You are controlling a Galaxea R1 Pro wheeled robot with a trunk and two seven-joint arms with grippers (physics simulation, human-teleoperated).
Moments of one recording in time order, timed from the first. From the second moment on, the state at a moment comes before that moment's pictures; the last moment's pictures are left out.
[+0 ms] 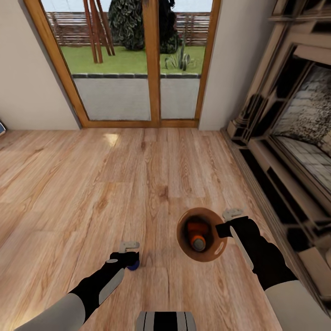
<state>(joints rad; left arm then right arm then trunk) -0.64 0.05 -0.66 -0.60 0.66 0.19 0.32 -0.64 -0.13 0.19 -1.22 -0.03 1.03 -0.02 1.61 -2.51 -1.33</state>
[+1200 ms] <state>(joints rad) -0.64 0.05 -0.66 -0.60 0.66 0.19 0.32 -0.67 -0.13 0.19 -1.36 -0.02 1.05 -0.02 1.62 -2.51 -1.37</state>
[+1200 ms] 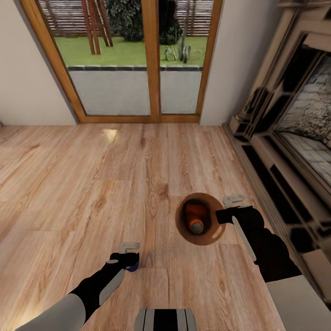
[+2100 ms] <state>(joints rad) -0.64 0.05 -0.66 -0.60 0.66 0.19 0.32 -0.68 -0.13 0.20 -1.36 -0.02 1.05 -0.02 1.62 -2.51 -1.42</state>
